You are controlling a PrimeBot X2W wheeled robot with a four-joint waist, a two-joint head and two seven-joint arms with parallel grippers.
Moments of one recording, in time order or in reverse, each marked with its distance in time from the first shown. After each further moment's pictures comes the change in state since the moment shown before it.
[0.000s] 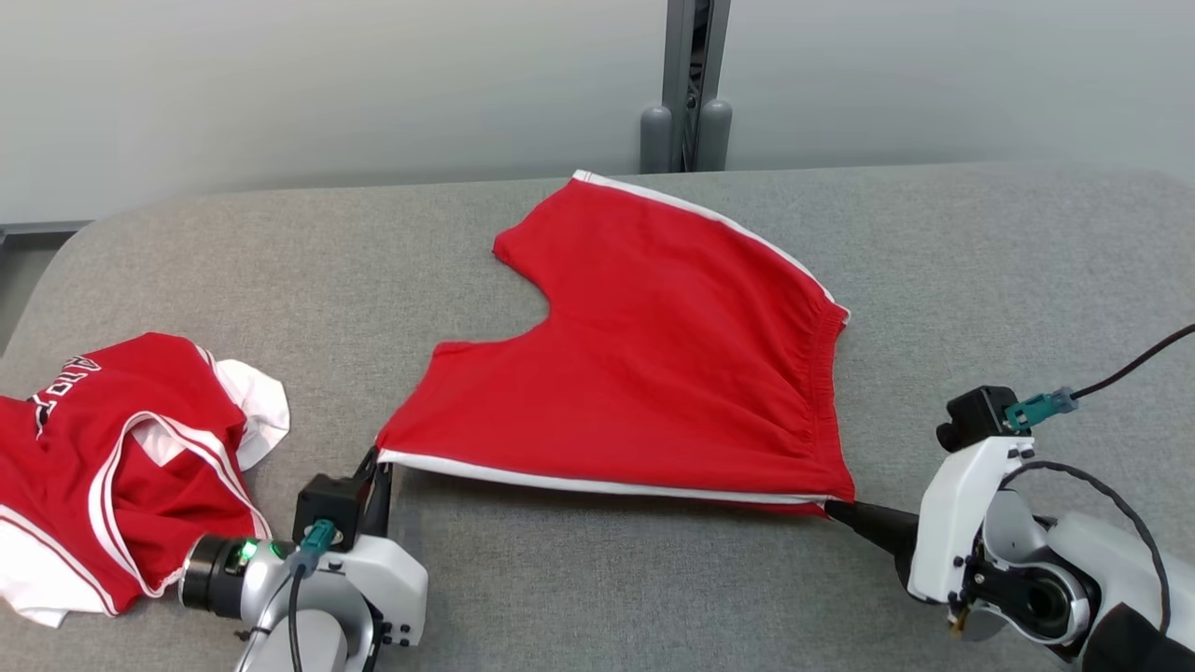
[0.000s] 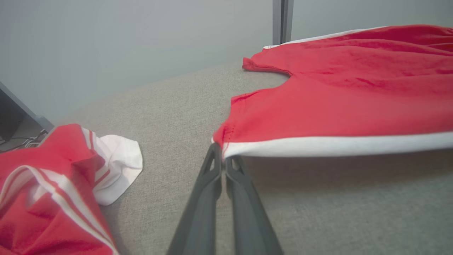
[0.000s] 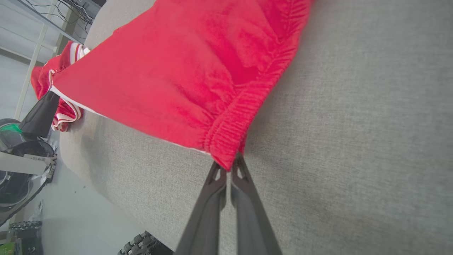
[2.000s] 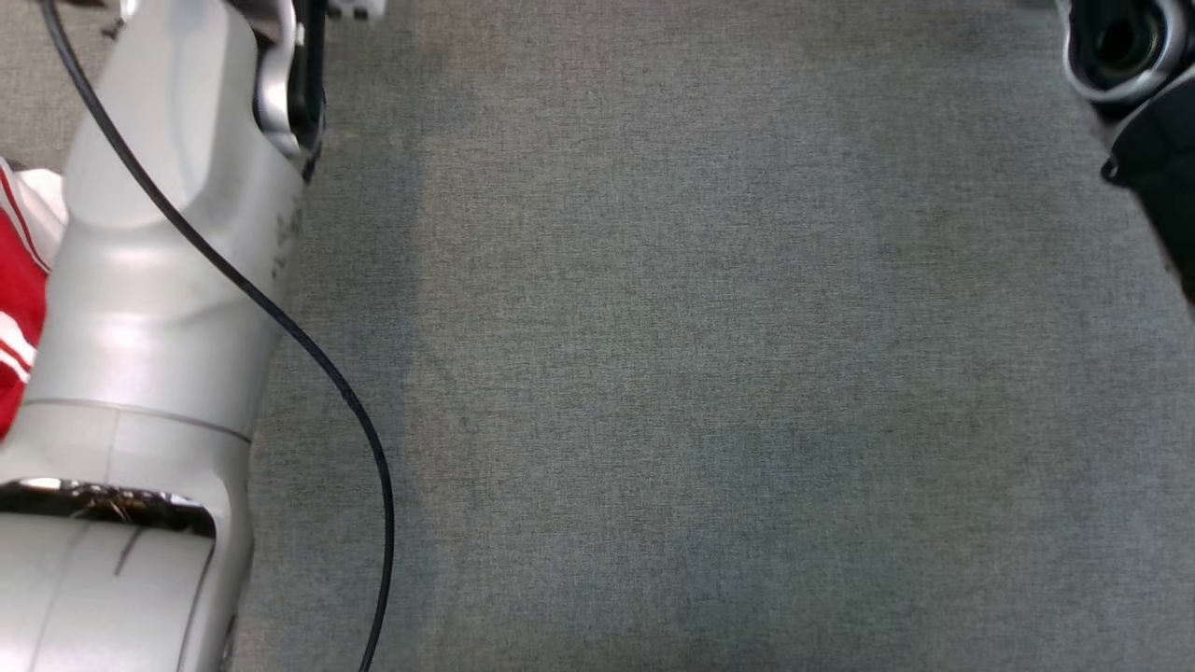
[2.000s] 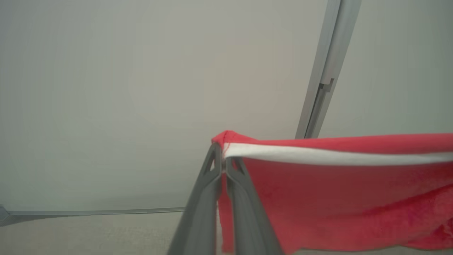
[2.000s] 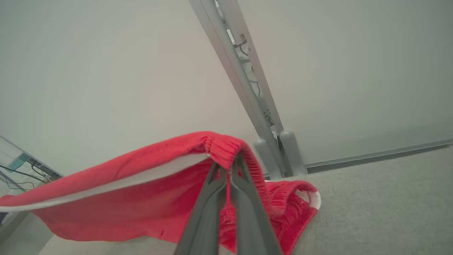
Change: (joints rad) left arm -0.934 -0.050 0.064 0.153 -0.167 -0.008 0.000; right arm -0.829 0.284 -0.212 0.555 -0.130 0.000 -0.468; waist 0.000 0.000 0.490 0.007
